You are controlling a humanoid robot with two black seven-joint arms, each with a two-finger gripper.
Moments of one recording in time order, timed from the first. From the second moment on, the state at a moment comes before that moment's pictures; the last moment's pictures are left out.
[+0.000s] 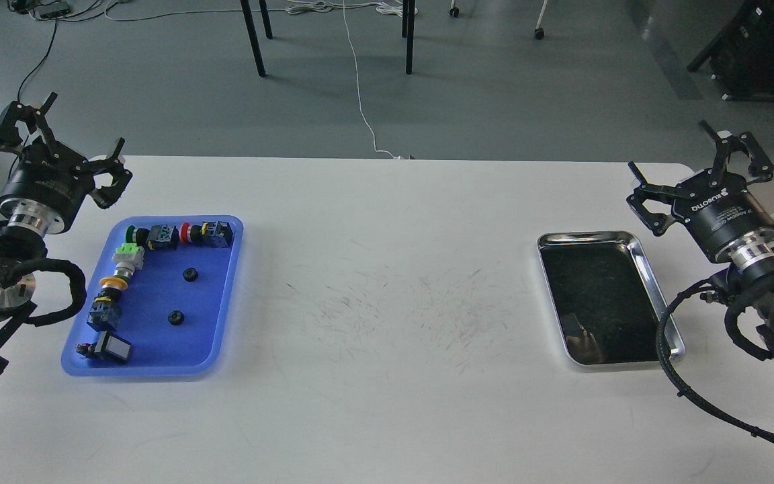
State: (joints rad) left arm -0.51 0.59 -0.91 -0.92 -0.16 -0.27 -0.31; right arm 0.30 -0.48 1.25 1.11 0.17 0.35 -0.04
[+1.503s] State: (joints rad) left arm -0.51 0.61 -0.90 -0.91 -0.03 -0.26 -0.31; right arm 0.30 -0.46 1.23 1.07 0.17 0.36 0.01
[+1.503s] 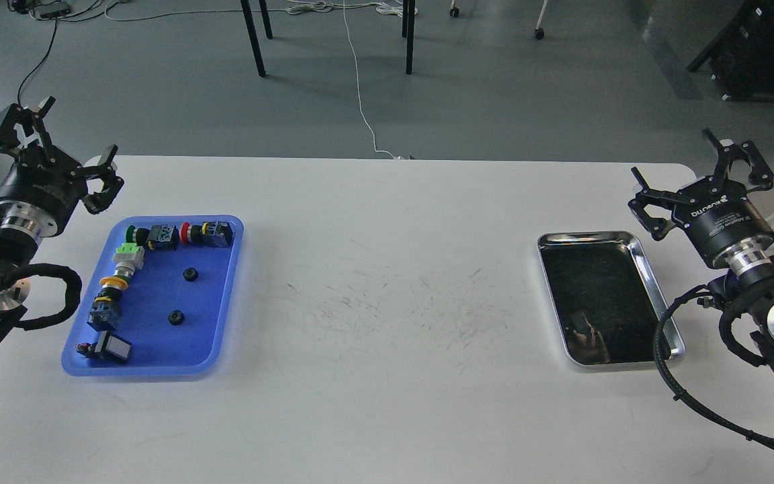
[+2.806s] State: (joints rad) left arm -0.56 0.84 -0.68 -1.22 1.09 -0.34 -0.24; right arm 0.26 -0.57 1.30 1.07 0.17 0.36 0.00
